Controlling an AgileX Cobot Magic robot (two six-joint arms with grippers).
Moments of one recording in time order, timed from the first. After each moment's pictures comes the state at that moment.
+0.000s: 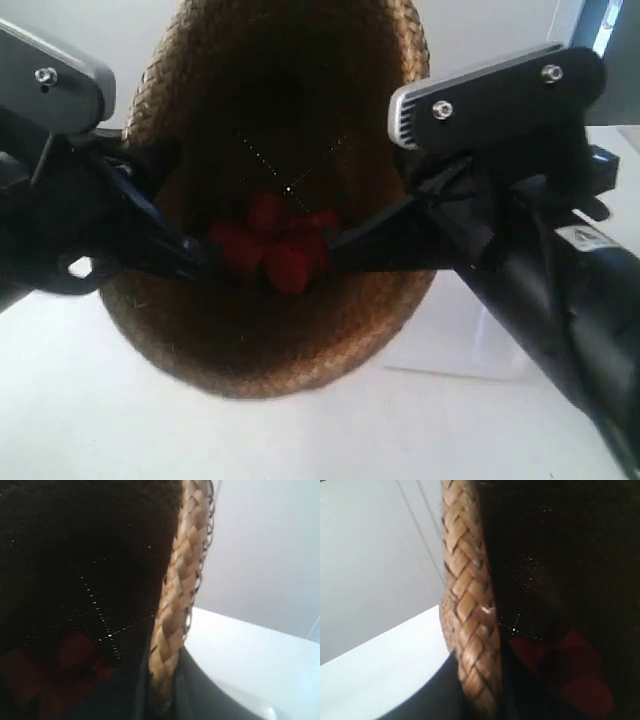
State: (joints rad) left arm -1.05 1.05 -0.65 -1.48 -0.77 1.54; right arm 1.07 1.14 -0.64 1.42 -0.91 -1.25
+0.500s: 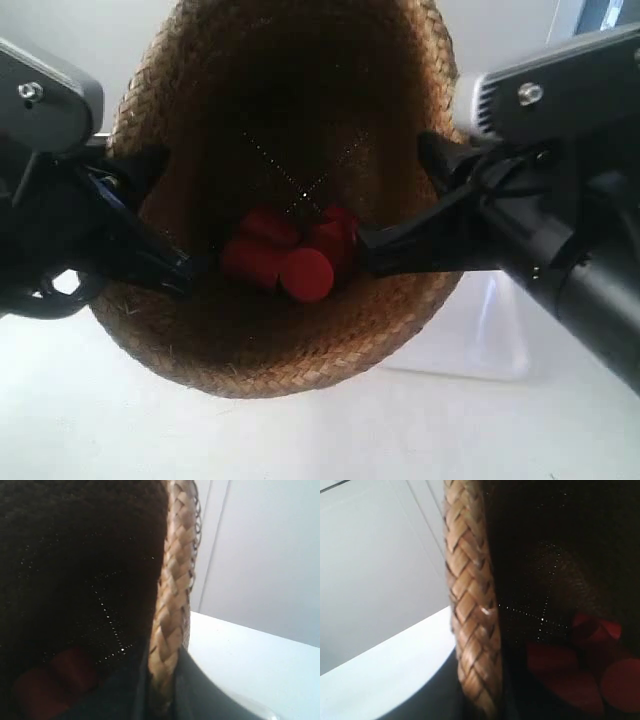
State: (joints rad) left arm -1.12 1.05 -0.64 -1.51 -0.87 1.58; right arm 1.07 1.02 -0.61 1.41 -0.87 -1.28
